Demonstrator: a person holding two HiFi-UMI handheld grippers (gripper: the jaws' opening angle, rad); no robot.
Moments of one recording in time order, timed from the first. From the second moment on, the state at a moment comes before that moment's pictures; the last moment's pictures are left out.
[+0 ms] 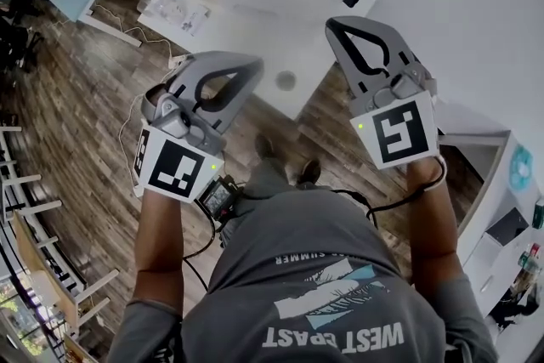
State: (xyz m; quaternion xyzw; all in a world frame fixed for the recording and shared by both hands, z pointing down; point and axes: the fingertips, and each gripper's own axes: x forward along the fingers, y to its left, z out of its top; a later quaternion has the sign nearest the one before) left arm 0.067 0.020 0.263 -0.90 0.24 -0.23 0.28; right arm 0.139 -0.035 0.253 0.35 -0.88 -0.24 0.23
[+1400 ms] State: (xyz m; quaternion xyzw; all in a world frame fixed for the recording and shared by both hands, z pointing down) left arm -0.025 -0.155 0.267 -0.93 0.18 -0.15 0.29; right arm 0.079 -0.223 0.275 0.44 -0.81 -0.20 0.32
